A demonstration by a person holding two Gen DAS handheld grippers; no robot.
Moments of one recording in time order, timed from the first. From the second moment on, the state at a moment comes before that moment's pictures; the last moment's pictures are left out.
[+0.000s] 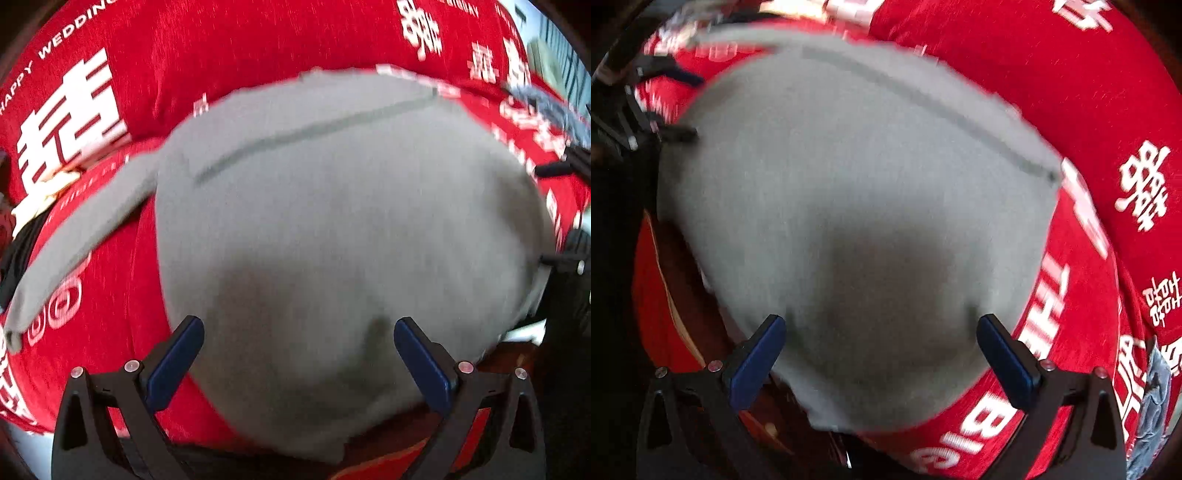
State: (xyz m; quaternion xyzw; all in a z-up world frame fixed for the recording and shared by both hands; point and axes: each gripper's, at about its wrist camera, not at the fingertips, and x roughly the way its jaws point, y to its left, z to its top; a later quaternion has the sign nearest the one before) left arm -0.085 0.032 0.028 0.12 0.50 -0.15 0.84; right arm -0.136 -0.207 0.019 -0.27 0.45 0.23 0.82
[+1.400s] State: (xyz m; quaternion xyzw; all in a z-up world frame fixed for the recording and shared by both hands) left arm 0.019 0.394 0.025 -0.31 0.43 0.35 0.78; right arm 0.035 -0.076 0.066 -0.14 0.43 0.13 0.88
